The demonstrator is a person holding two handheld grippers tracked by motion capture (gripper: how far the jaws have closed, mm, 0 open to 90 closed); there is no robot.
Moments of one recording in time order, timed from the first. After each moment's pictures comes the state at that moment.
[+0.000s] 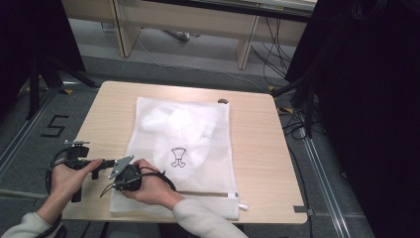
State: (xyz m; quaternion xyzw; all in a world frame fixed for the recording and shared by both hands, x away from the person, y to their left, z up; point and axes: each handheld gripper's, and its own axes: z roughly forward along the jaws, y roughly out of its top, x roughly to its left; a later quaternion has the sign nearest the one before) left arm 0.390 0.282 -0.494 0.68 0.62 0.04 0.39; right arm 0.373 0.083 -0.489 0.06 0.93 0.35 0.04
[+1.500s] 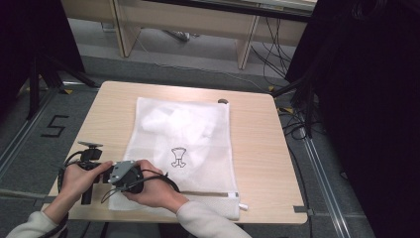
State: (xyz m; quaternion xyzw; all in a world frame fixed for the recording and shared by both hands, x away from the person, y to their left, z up) left arm 0.395 0.256 -0.503 0.68 0.62 -0.07 0.38; right arm 0.357 0.074 -0.469 0.03 0.92 0.37 0.10
